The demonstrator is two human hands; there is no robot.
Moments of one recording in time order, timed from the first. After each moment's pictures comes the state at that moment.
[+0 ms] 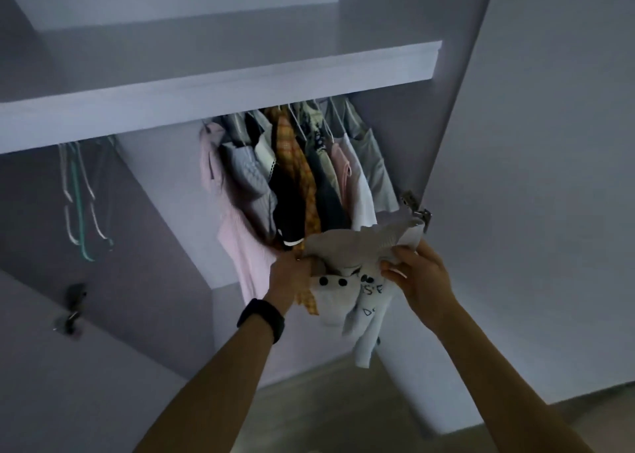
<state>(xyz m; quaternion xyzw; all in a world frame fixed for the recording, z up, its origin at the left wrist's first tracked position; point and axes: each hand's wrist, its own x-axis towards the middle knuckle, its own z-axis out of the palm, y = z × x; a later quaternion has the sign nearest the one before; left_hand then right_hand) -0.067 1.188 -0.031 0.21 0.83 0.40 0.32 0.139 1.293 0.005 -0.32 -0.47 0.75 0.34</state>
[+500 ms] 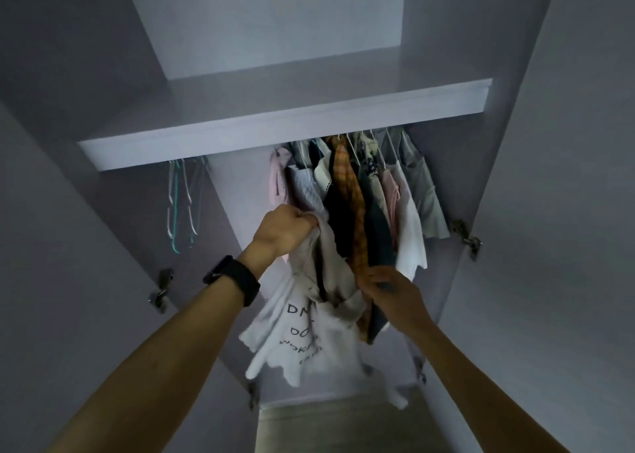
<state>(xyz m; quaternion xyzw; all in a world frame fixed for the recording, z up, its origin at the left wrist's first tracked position) -0.089 1.133 0.115 0.29 0.89 0.31 0.14 0.099 1.260 -0.015 -0.33 -0.74 0.56 0.17</state>
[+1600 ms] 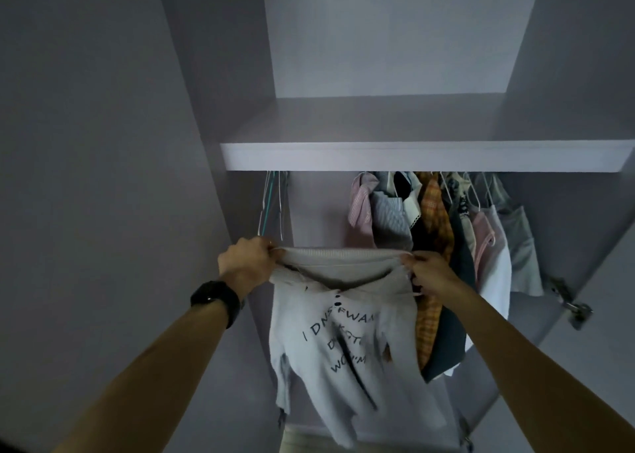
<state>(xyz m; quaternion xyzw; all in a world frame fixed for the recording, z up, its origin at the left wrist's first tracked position) -0.192 0.923 0.104 0.17 0.98 0.09 -0.04 -0.058 1.229 0.050 -0.30 -0.78 0.55 0.07</state>
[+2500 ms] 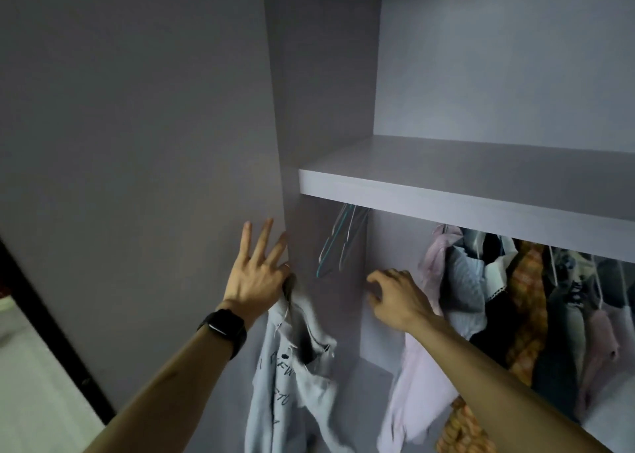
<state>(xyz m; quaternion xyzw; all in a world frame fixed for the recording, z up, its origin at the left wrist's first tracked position) -0.130 0.897 0.117 0.20 0.90 -0.23 -0.32 -0.139 1.175 0.069 0.06 -0.99 0.14 0.05</state>
